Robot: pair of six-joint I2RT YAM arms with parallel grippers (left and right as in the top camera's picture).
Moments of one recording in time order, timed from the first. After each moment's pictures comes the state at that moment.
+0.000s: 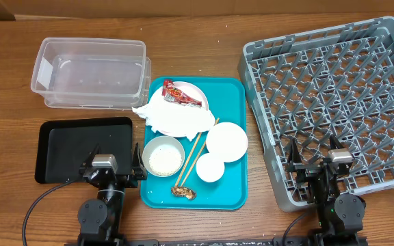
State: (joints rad) left arm -0.08 0.00 0.01 -0.08 -0.04 -0.13; right arm 0.07 0.01 0.02 -0.03 -0.01 0.04
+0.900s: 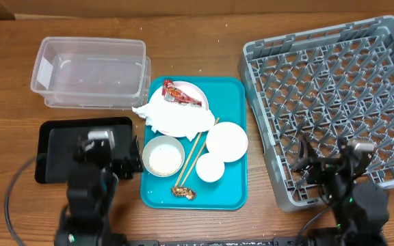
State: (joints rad) left arm -0.08 0.53 0.49 -0.42 -0.02 -0.16; right arm 0.07 0.29 0.49 -0.51 0.00 0.25
